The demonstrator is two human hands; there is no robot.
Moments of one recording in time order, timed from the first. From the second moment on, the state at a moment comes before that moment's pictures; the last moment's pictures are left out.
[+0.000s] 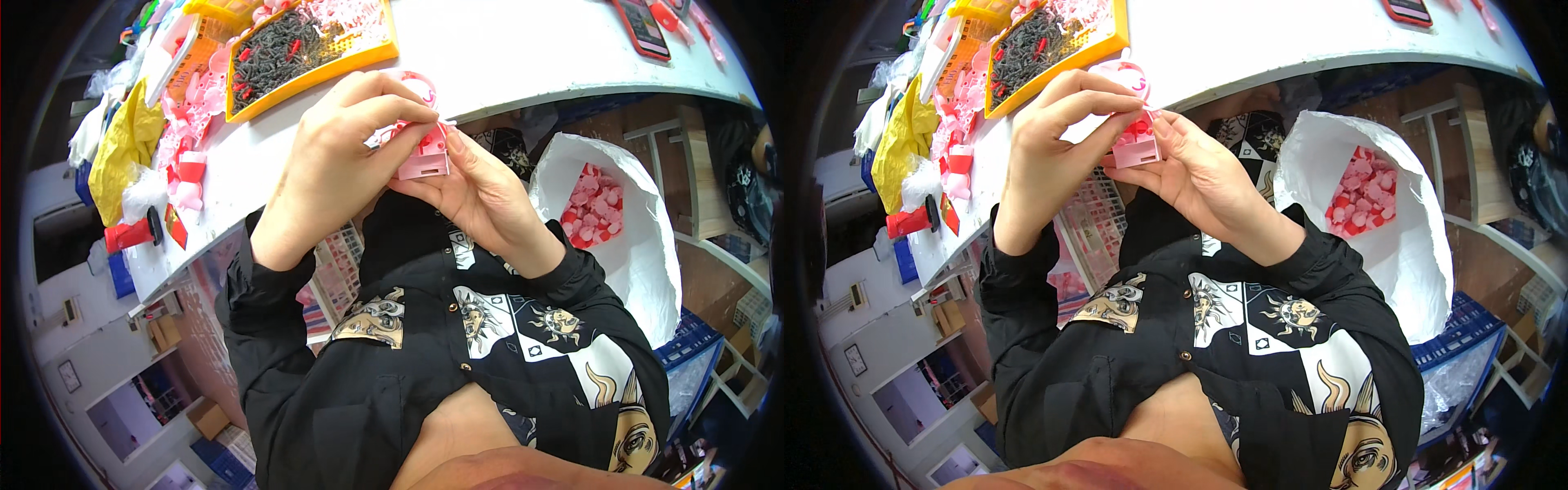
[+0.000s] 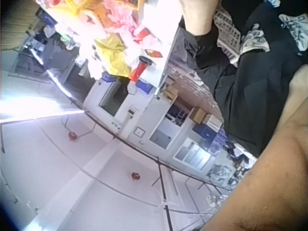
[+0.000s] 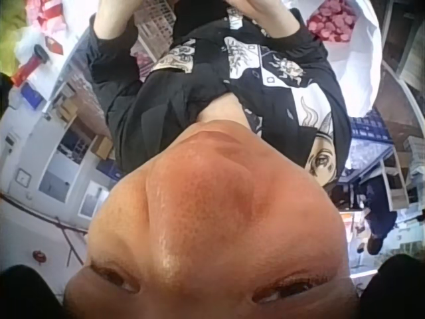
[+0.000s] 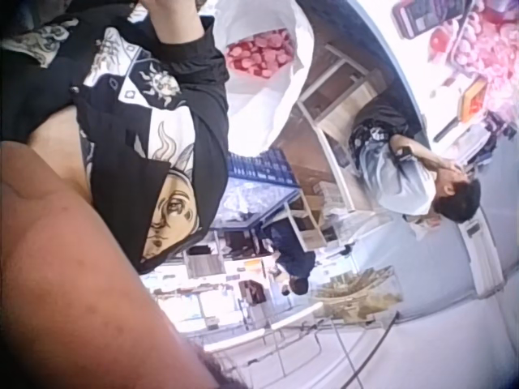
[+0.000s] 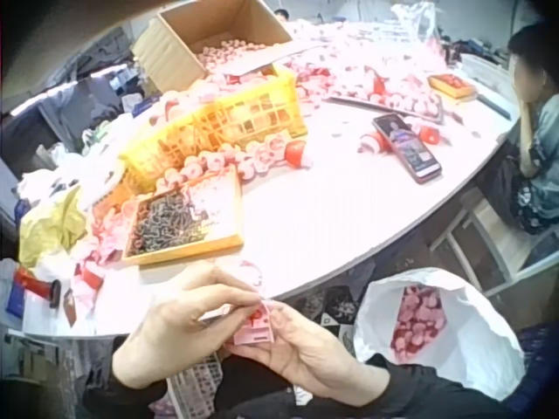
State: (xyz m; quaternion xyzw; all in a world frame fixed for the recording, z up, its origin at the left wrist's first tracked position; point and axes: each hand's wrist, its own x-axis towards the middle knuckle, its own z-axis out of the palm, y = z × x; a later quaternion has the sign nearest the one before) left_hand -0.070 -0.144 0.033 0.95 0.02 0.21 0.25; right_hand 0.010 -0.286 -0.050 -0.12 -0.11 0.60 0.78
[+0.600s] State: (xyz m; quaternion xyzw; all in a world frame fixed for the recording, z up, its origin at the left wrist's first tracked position) left_hand -0.070 -0.147 0.035 0.93 -0.01 0.25 0.27; right_hand 0.012 -0.285 -0.047 -0.12 -0.13 0.59 0.79
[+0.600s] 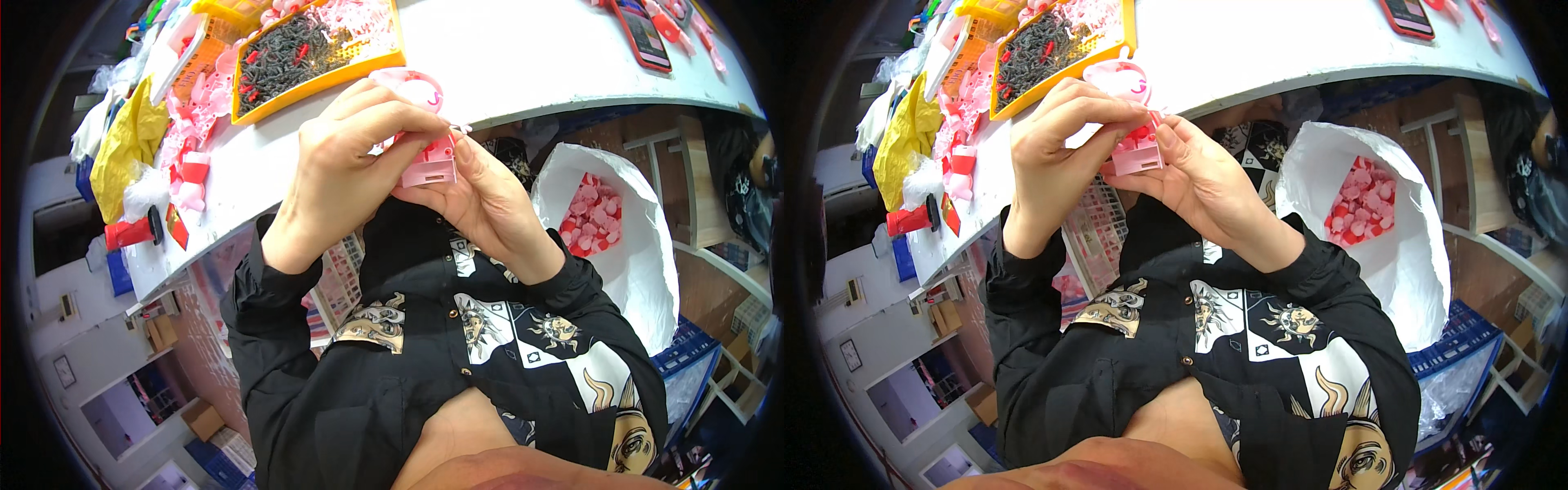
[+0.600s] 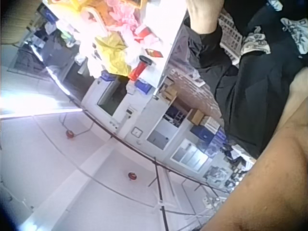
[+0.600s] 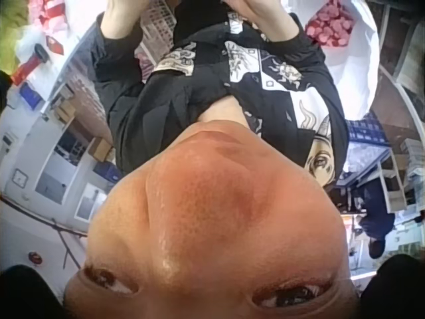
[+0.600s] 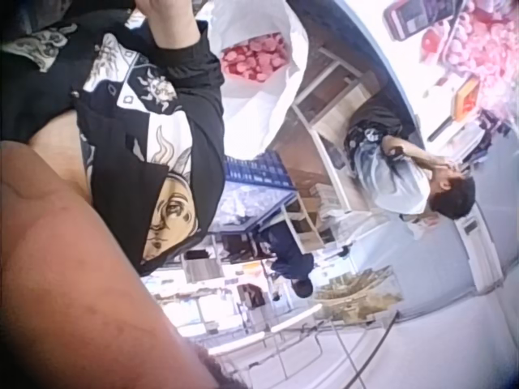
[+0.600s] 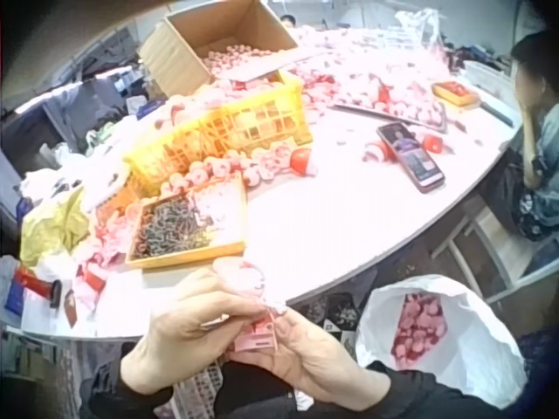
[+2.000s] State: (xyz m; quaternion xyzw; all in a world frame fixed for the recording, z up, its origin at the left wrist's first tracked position) left_hand -0.067 -0.036 0.045 0.89 0.13 0.31 0.29; right_hand 0.023 -0.290 -0.050 -0.13 -0.09 0.61 0.77
